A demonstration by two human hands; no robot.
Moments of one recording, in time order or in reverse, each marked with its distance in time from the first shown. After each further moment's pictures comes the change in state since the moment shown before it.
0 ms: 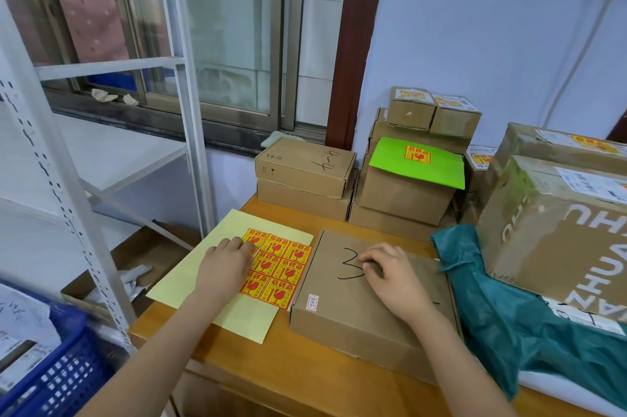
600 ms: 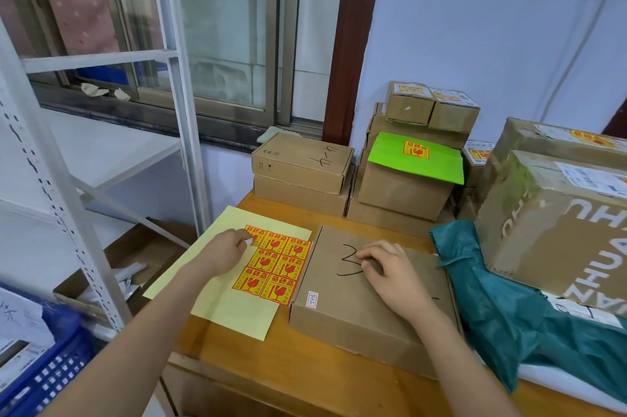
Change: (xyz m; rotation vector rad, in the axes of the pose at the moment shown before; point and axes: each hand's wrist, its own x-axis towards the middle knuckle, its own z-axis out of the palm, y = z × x) left_hand 0.036 -0.017 -0.004 -0.464 -0.289 -0.077; right_hand -0.002 0.000 0.001 0.005 0.010 -0.019
